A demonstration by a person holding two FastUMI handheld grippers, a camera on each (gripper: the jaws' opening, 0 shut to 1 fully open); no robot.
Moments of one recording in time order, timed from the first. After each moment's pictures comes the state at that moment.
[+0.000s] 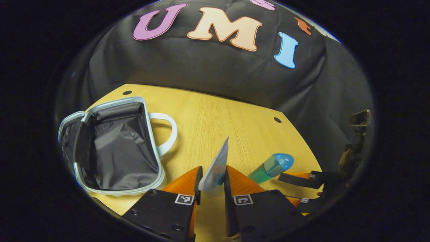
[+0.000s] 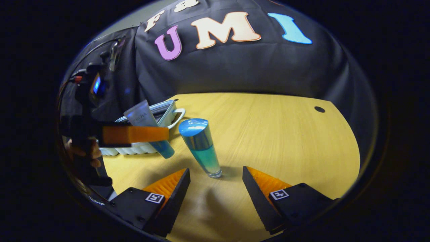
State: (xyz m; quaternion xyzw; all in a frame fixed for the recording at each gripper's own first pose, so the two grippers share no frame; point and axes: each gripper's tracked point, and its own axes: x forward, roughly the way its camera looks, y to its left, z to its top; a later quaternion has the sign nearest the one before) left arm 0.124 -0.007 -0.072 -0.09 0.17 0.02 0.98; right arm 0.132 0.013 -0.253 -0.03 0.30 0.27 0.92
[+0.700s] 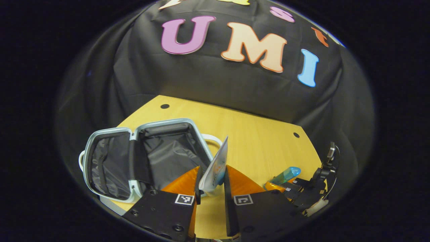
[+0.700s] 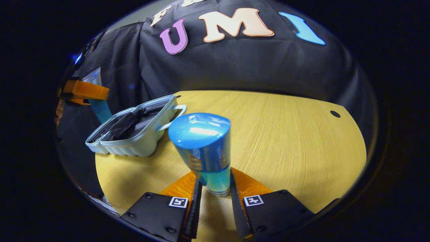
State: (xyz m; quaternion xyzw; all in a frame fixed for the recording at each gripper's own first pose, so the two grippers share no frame) left arm 0.048 0.109 0.009 -0.10 0.16 0.12 0.97; right arm 0.169 0.045 -0.283 -0.05 0.30 0.26 0.92
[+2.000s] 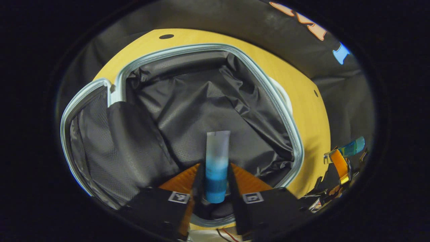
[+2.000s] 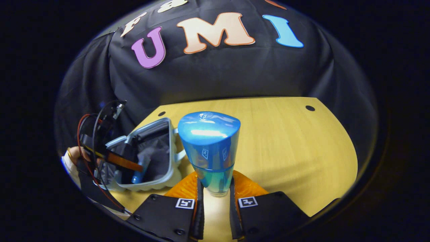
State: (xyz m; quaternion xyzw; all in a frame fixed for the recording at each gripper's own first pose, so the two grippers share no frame) left arm 0.077 0.222 -0.137 -0.17 0.45 0.00 0.88; right arm 0.131 0.137 -0.190 0.01 0.32 0.14 0.94
